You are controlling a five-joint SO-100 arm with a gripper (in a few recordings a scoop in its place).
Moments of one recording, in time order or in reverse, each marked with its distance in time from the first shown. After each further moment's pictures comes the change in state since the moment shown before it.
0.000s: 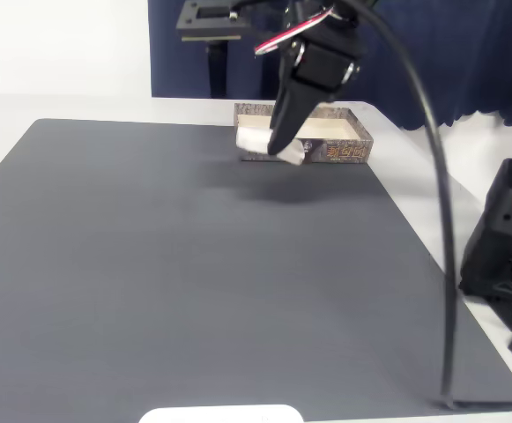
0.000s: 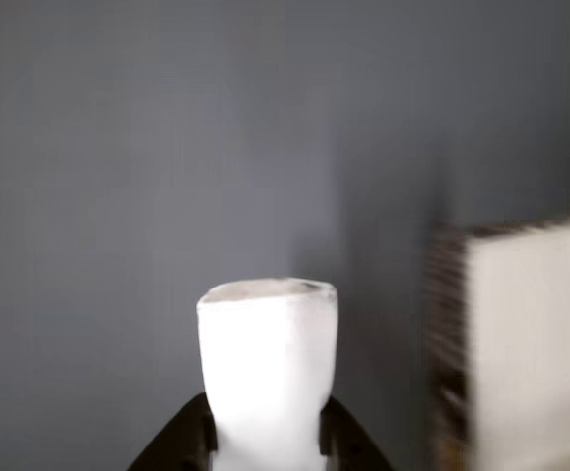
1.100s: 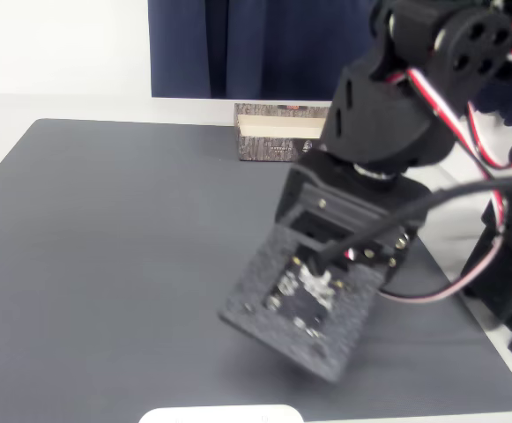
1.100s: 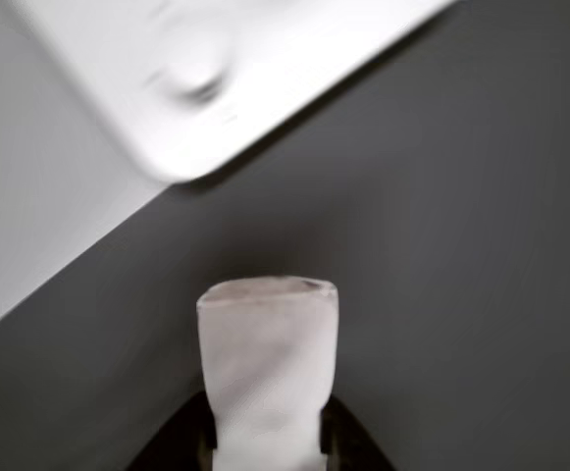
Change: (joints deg) arm -46.6 10.4 26.7 -7.6 -11.2
